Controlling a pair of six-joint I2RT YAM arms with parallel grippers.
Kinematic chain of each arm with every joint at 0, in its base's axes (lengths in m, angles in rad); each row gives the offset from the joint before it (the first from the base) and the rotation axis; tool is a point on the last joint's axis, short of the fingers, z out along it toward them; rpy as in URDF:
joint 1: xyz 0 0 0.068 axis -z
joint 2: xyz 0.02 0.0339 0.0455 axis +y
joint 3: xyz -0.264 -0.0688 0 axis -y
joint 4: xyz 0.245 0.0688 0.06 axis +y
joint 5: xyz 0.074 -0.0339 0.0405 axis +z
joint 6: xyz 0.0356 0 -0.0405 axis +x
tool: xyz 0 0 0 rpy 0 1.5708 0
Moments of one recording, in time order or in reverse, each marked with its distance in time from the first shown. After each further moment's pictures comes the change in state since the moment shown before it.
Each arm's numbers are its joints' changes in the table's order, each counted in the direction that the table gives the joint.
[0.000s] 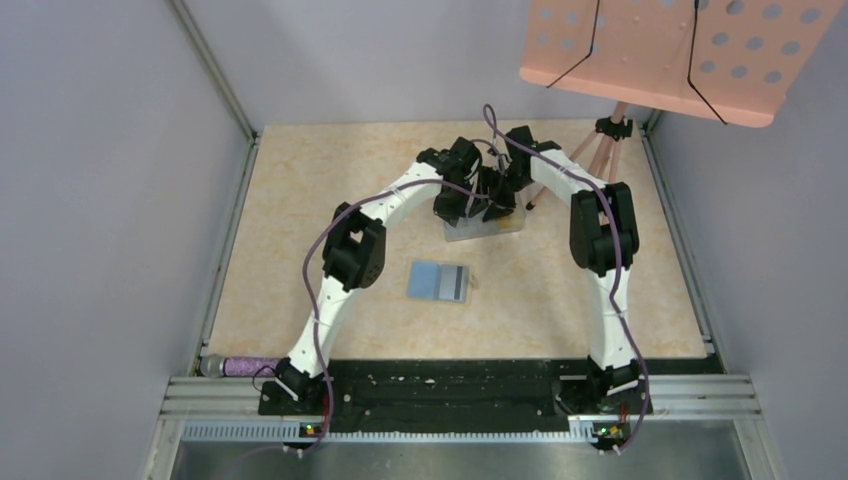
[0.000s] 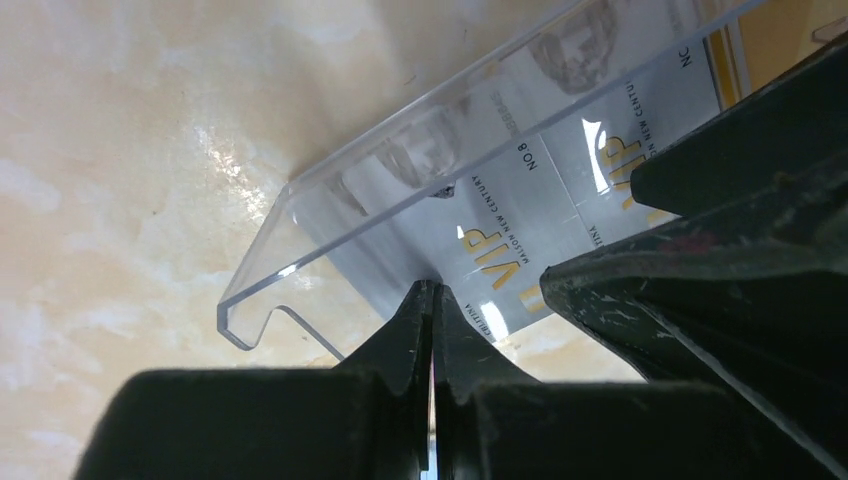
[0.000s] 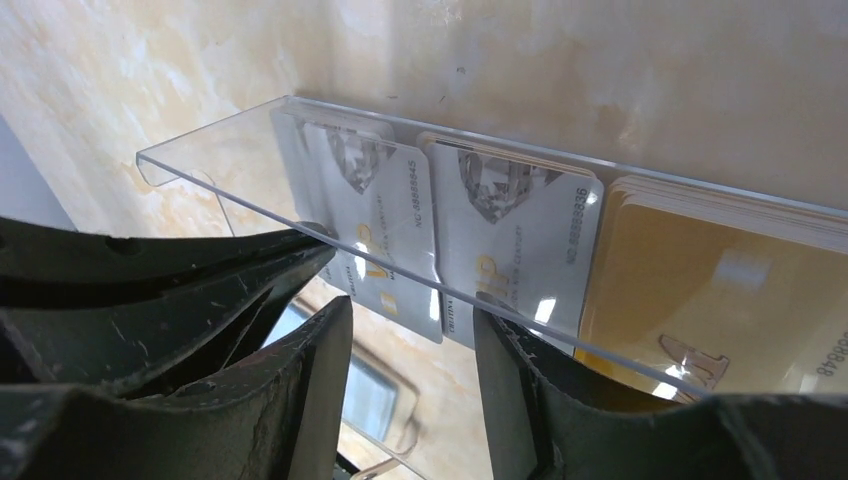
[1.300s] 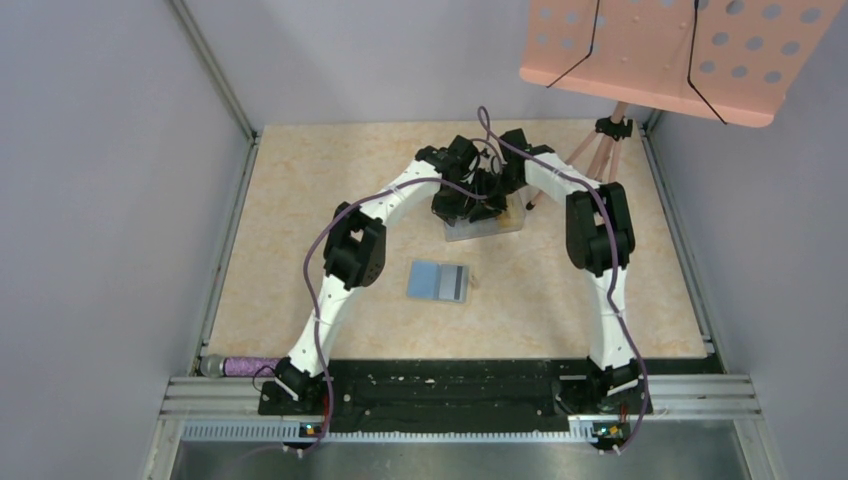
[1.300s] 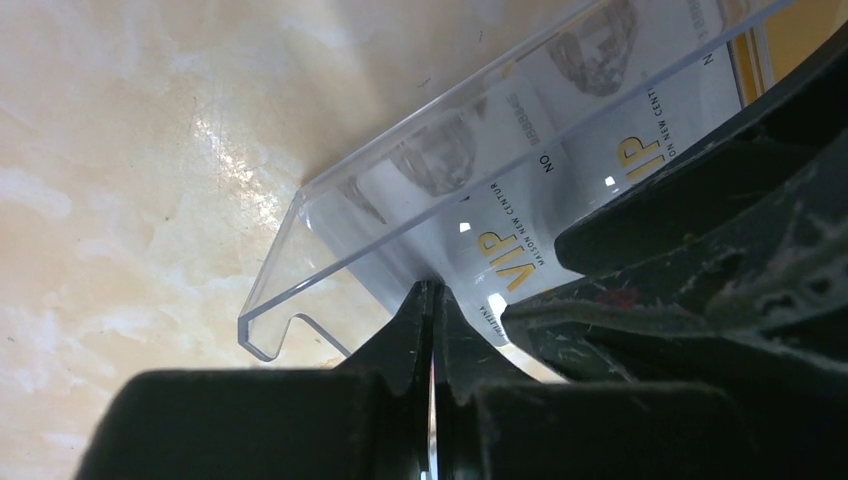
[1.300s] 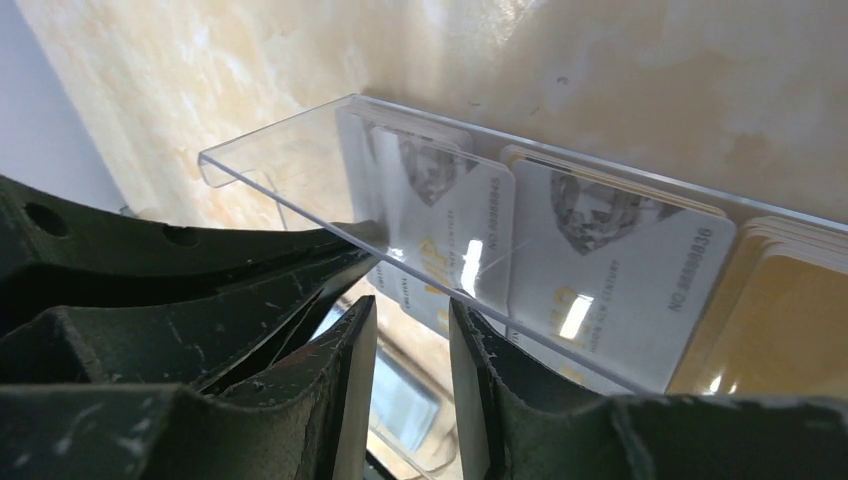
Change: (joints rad) left arm 0.002 0.027 0.048 0.042 0.013 0.039; right arm -0.021 0.017 -0.019 -0.072 0.105 0.058
